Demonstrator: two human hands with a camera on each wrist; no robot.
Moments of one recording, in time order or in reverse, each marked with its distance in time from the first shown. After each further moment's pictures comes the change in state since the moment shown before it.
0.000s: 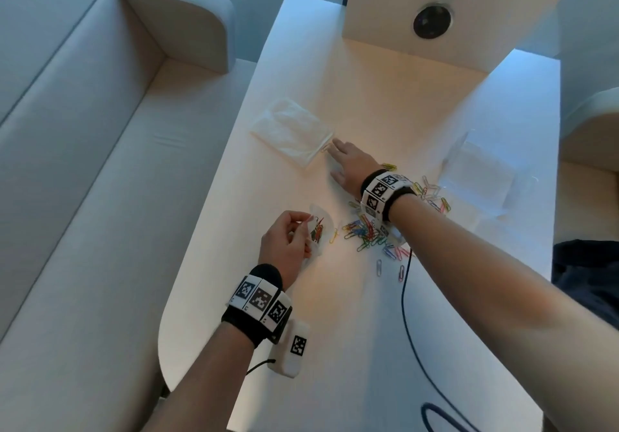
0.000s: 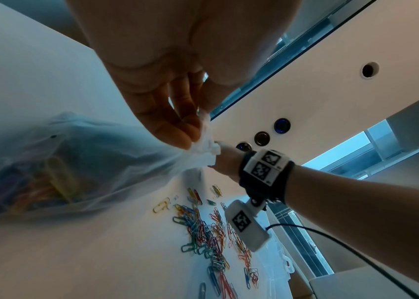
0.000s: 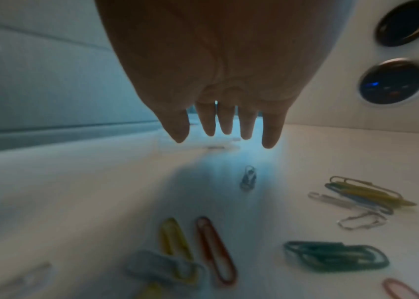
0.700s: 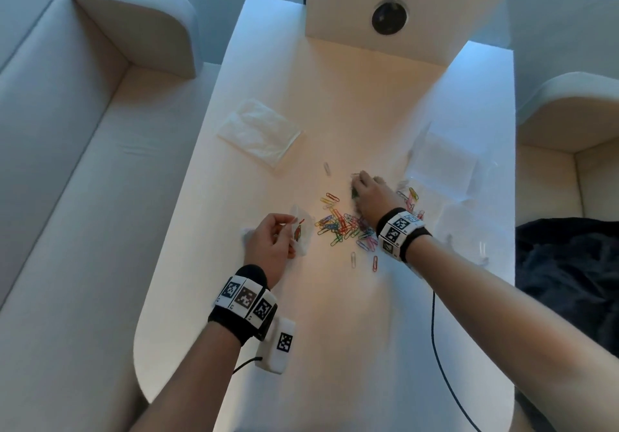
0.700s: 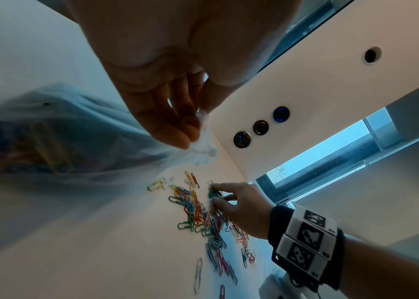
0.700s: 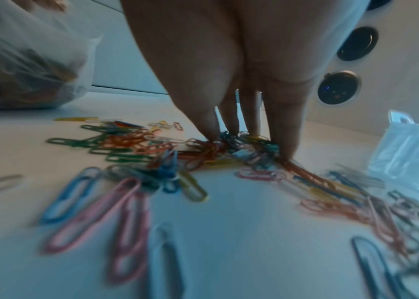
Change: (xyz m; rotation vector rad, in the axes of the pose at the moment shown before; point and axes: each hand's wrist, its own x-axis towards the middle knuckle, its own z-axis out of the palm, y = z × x) left_hand 0.001 -0.007 0.025 -0.028 -0.065 -0.035; right_hand -0.096 0.060 0.041 -0.133 0.025 0.180
